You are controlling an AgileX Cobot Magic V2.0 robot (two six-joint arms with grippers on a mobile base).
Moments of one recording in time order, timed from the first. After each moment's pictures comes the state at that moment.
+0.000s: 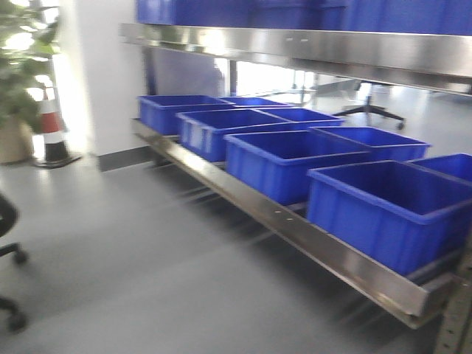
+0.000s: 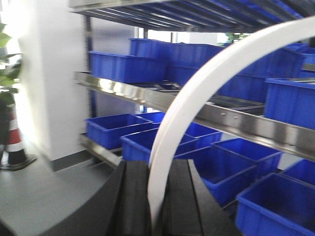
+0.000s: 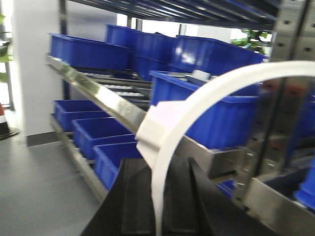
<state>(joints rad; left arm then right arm) -0.06 0.61 -0.85 -0.19 0.26 0.20 0.00 0.51 -0.84 -0.16 0.40 0.12</state>
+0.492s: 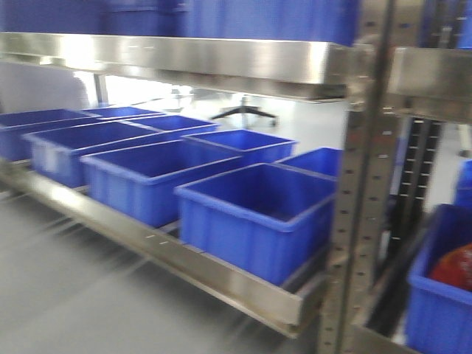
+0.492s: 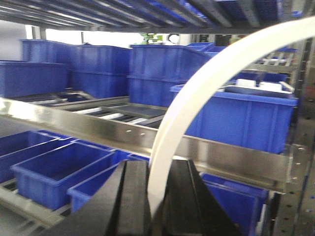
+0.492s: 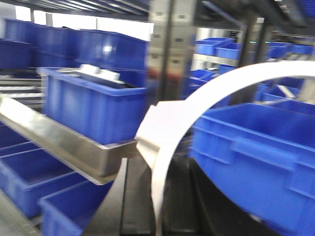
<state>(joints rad) -0.06 0.61 -0.85 -0.19 0.26 0.20 0.00 0.51 -0.84 -0.16 0.40 0.12</state>
